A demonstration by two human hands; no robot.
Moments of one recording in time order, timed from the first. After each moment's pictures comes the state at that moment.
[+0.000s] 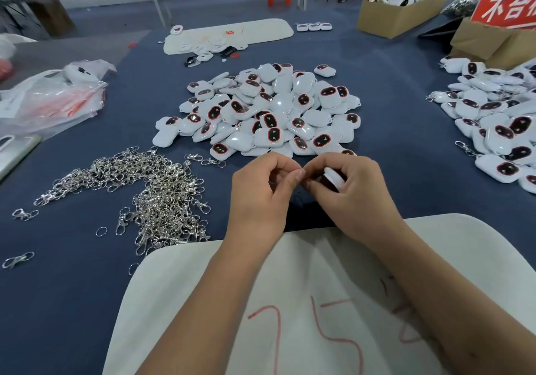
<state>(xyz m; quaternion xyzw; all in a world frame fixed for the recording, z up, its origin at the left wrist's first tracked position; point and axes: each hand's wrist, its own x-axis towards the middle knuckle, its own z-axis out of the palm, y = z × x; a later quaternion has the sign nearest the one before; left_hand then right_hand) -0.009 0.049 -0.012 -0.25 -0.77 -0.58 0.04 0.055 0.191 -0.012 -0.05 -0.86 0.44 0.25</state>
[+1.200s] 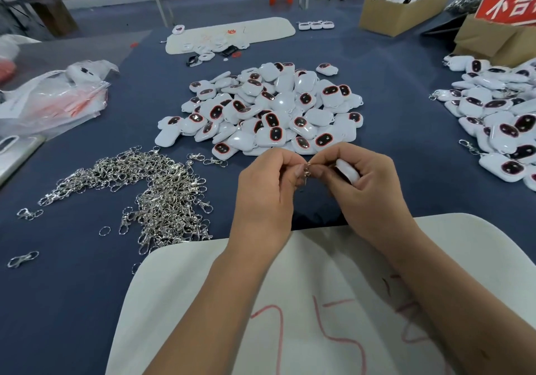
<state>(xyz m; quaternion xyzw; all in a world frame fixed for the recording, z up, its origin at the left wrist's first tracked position) -0.003 0.049 -0.012 -0.29 -0.77 -0.56 0.09 0.056 0.197 -0.015 0.00 -0.81 0.51 0.29</state>
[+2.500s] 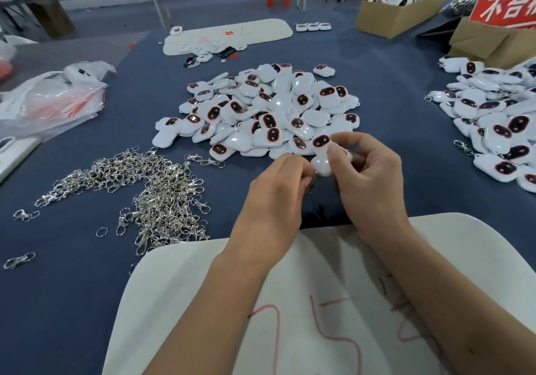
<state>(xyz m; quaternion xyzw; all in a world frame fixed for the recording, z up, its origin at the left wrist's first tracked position) 0.003 0.051 -0.011 -0.39 -0.81 -0.44 0.11 0.049 0.195 -0.017 -0.16 -0.73 0.58 0.34</state>
